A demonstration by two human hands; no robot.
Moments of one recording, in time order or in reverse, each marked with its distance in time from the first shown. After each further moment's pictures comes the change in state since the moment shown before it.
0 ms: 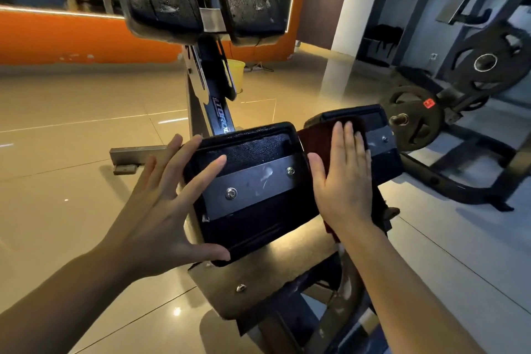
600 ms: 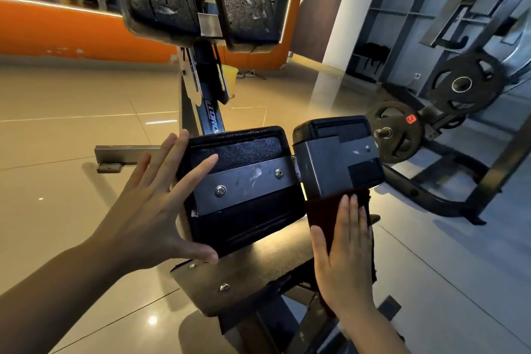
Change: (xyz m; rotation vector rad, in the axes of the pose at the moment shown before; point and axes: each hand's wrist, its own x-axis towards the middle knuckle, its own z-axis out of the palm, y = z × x) left_hand -0.002 0.007 0.001 -0.010 -0.014 -0.055; right_hand -0.103 0.037 0.003 0.053 -0.077 0.126
